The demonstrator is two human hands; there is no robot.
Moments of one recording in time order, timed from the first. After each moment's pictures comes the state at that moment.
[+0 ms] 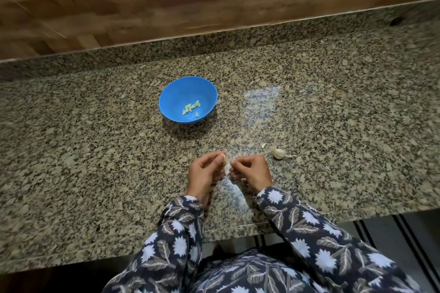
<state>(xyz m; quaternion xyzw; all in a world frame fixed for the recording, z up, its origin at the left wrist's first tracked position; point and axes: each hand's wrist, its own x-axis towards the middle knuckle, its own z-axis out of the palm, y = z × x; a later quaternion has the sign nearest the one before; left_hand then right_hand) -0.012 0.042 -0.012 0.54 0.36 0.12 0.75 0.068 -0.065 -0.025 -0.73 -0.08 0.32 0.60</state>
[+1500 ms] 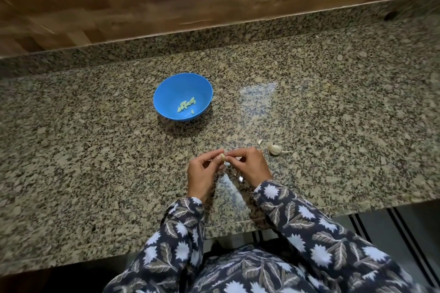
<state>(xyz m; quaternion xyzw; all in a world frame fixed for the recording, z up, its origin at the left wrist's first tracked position) -0.012 0.039 -0.022 0.65 0.32 0.14 0.67 0.075 -0.067 -0.011 -0.83 -0.25 0.23 0.45</state>
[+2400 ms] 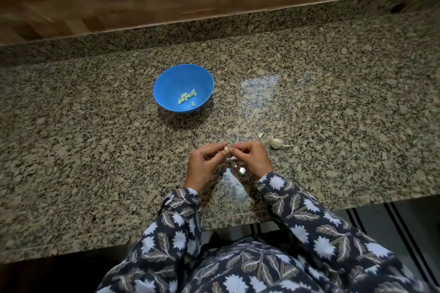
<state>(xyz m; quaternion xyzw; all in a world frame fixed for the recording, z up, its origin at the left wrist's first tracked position) -0.013 0.045 -0.019 0.70 0.26 0.13 0.66 0.078 -0.071 -0.014 -0.78 -0.20 0.27 0.53</state>
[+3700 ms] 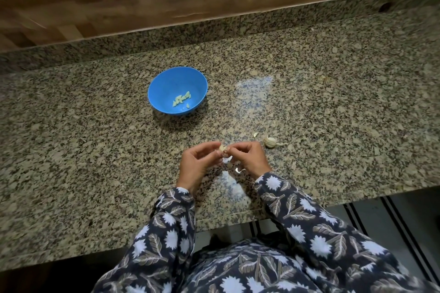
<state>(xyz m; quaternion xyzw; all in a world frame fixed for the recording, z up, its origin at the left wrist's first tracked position) -0.016 0.043 -0.003 0.60 0.28 0.10 0.75 0.072 -0.075 -0.009 -0.72 -0.13 0.30 0.61</state>
